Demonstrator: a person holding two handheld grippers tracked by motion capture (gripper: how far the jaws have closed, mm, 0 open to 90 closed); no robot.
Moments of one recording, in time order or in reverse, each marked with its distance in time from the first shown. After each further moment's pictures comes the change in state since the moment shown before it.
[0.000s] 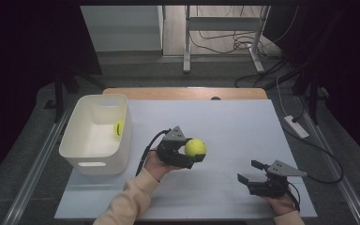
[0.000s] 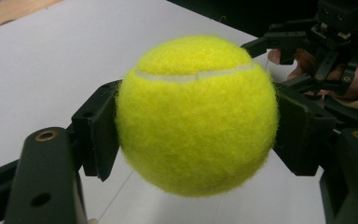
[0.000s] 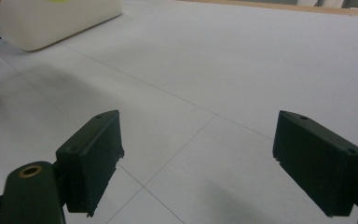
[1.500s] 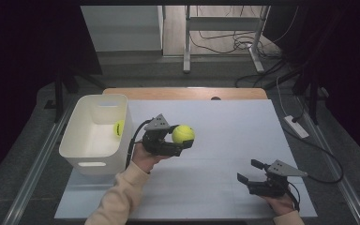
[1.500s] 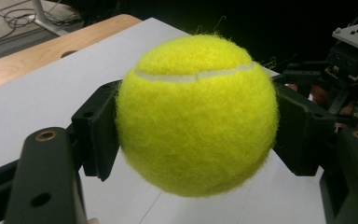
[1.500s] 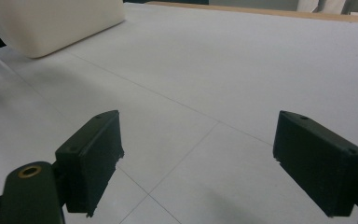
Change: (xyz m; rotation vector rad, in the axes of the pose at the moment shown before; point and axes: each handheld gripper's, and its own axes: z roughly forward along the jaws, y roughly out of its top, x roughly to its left) left arm 0.017 0.013 -0.042 -0.103 0.087 -0.037; right arm 0.002 0.003 -0.001 -0.021 0.007 0.006
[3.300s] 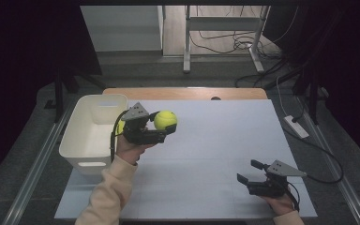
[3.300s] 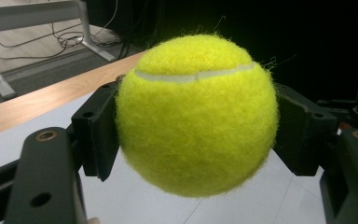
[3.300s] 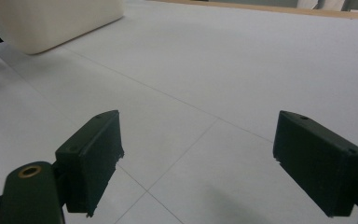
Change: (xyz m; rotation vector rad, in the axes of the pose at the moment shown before) left arm 0.023 0.013 -0.046 -0.098 0.130 -0.041; right arm 0.000 -0.001 0.001 0.013 -0.004 -0.003
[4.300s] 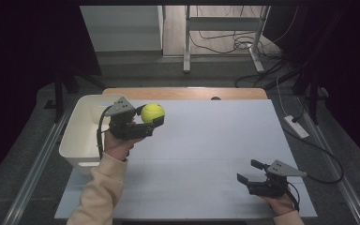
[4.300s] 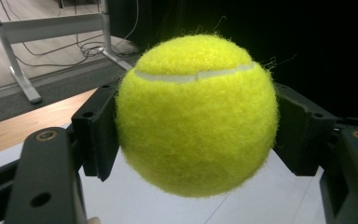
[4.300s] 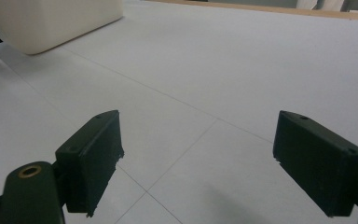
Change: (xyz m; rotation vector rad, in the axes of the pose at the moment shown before) left arm 0.015 0.008 -0.029 -0.048 0.070 -0.025; right arm 0.000 0.000 0.000 -0.002 -0.002 -0.002
